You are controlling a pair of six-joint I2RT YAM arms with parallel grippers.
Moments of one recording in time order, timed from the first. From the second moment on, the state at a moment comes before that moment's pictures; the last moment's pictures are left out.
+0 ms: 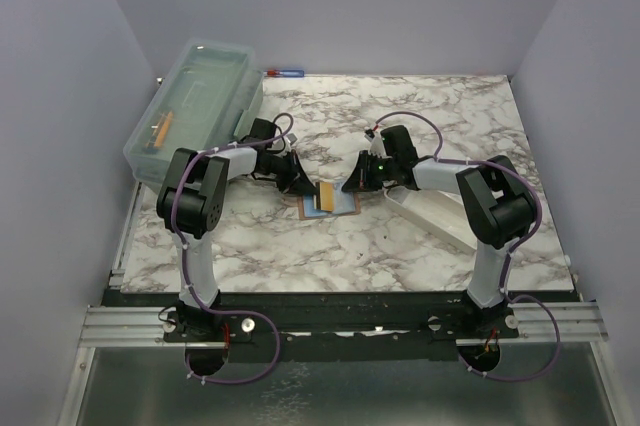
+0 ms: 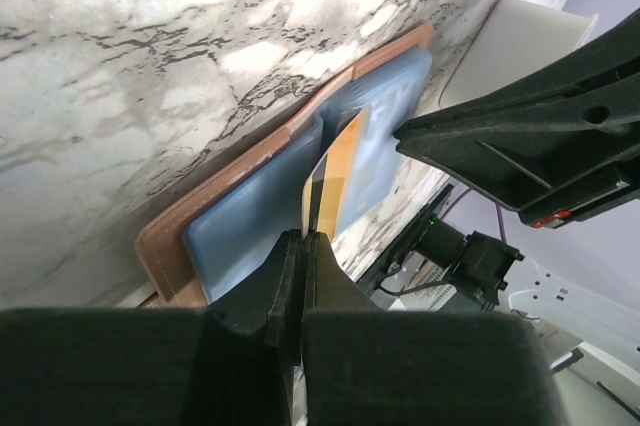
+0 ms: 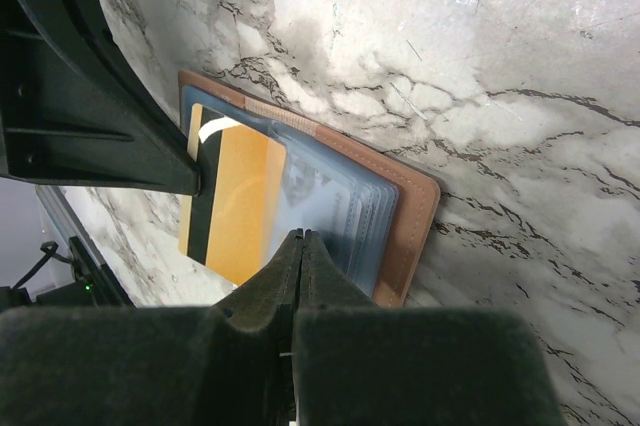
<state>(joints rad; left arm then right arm) -0.28 2.02 1.22 -0.31 0.84 -0.65 0.43 1.93 1.05 0.08 -0.55 0.53</state>
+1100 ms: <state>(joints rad) -0.33 1.96 1.10 -0.12 0.74 -0.76 0.43 1.86 1.07 -0.06 -0.49 0.52</state>
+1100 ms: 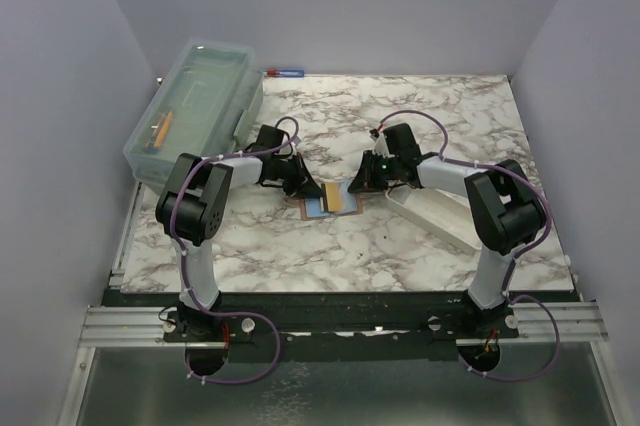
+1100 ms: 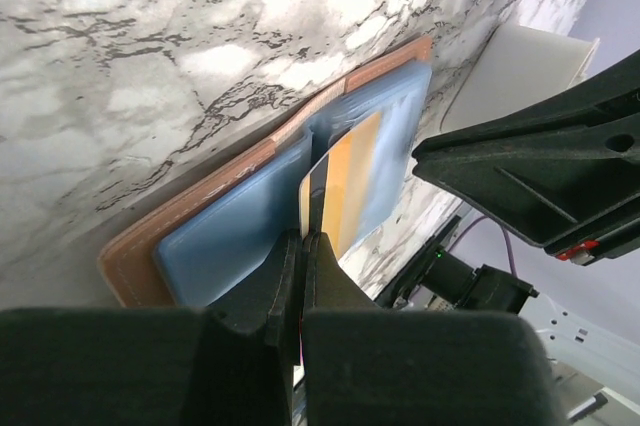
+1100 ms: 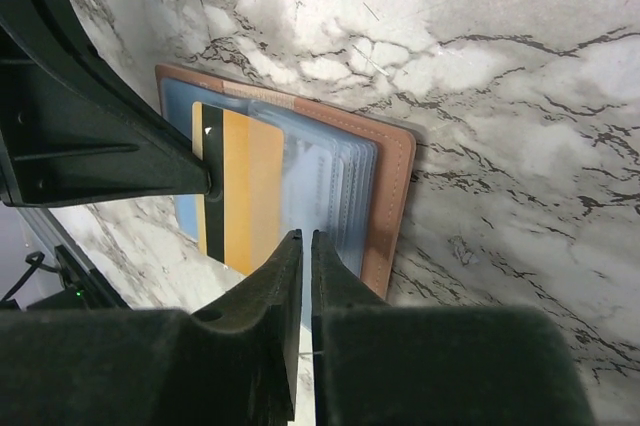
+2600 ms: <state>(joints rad) -0.43 1.93 1.08 -0.04 0.55 -0.86 0.43 1.84 1.07 -0.18 -0.36 0.48</state>
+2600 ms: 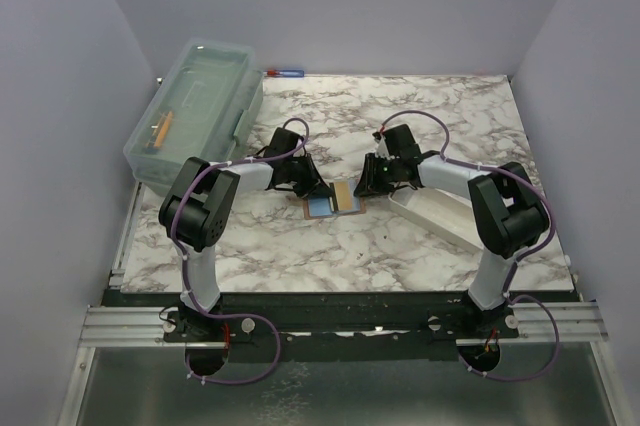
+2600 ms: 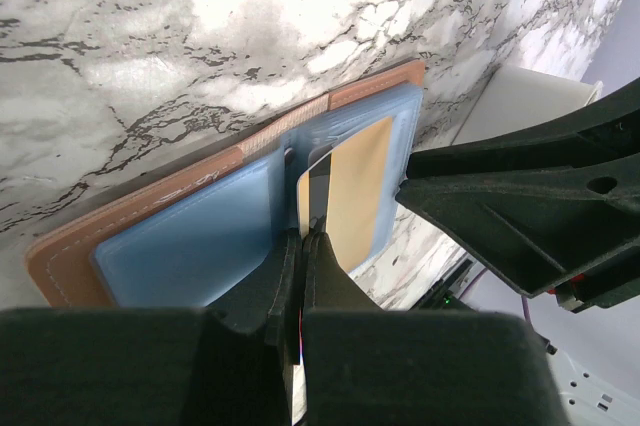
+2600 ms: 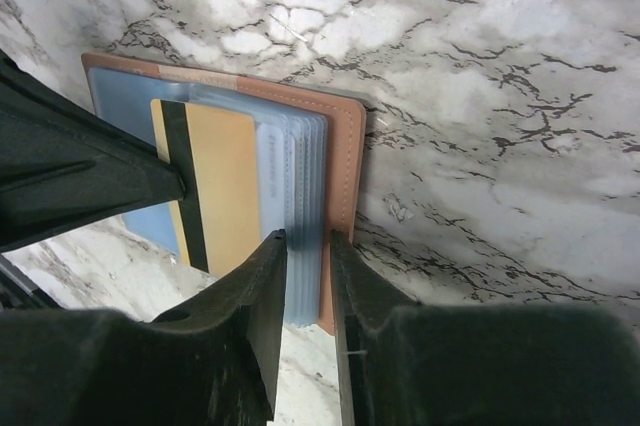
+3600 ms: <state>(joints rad) -0.51 1.93 1.14 -0.09 0.45 -0.84 0.42 1.85 1.04 -0.13 -0.46 0.48</state>
